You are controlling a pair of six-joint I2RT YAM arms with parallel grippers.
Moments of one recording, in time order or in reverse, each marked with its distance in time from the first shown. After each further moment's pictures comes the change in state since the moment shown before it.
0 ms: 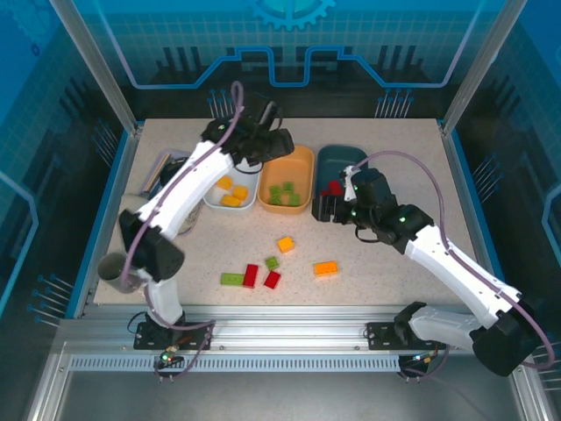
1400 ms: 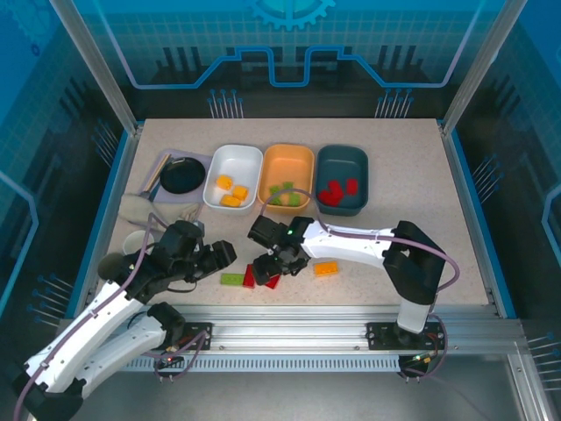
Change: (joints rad) left arm -0.038 -1.117 -1.220 0.049 0.171 -0.214; right arm 0.462 0.679 0.291 -0.207 -0.042 0.164
